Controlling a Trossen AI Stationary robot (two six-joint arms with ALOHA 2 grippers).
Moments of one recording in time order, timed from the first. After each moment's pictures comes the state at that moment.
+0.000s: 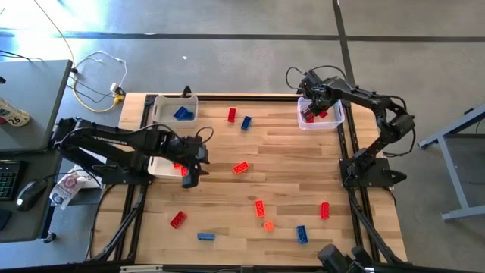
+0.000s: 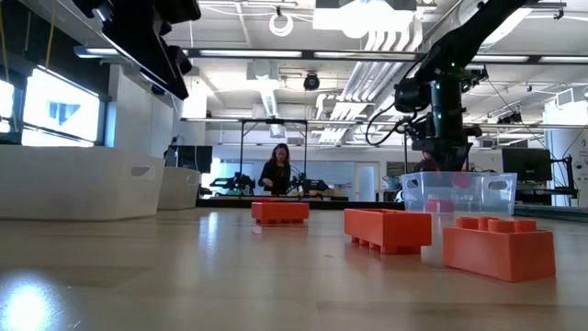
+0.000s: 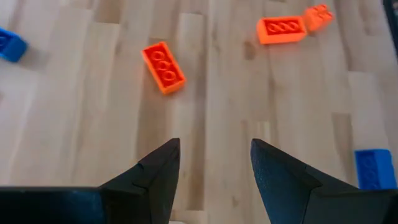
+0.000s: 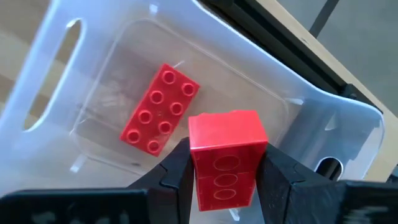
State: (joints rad) left arm 0.04 1.14 0.85 -0.62 0.02 -0.13; right arm -0.92 1.59 1.08 -0.89 0.28 0.04
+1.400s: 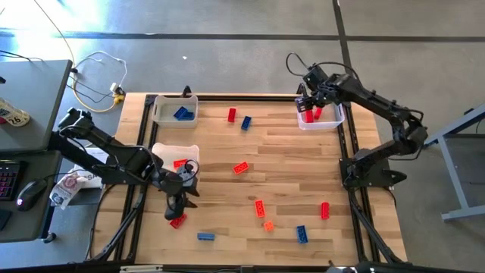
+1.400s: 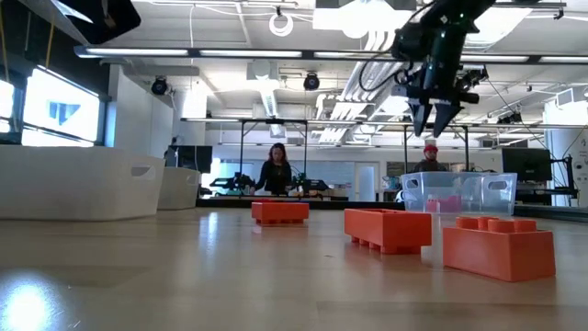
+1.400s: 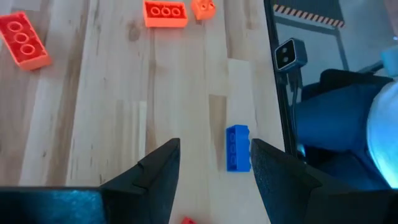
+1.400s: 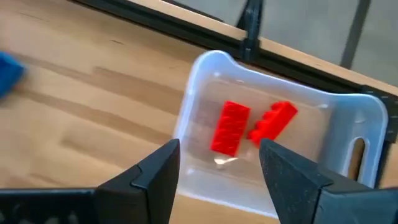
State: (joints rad) left arm -0.40 1.14 0.93 -0.64 -0.05 -0.55; right arm -0.78 1.40 1.21 -0.98 0.19 0.40
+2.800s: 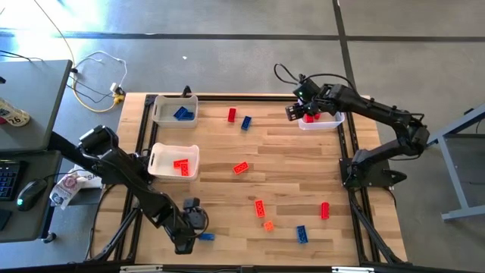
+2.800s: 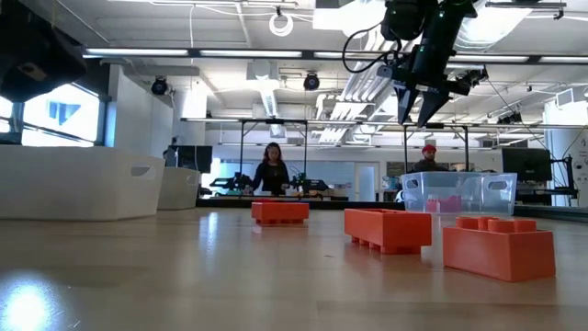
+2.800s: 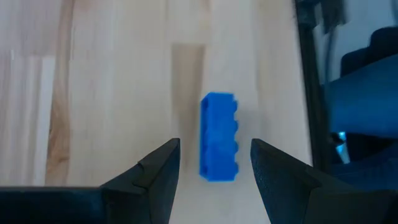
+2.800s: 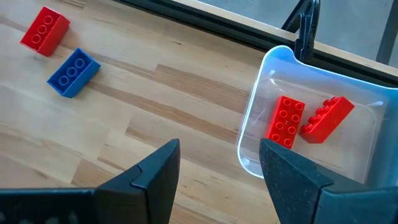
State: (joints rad) left arm -0.67 1.60 0.93 -0.37 -0.22 -0.74; right arm -0.57 1.37 1.21 -0.96 0.24 0.59
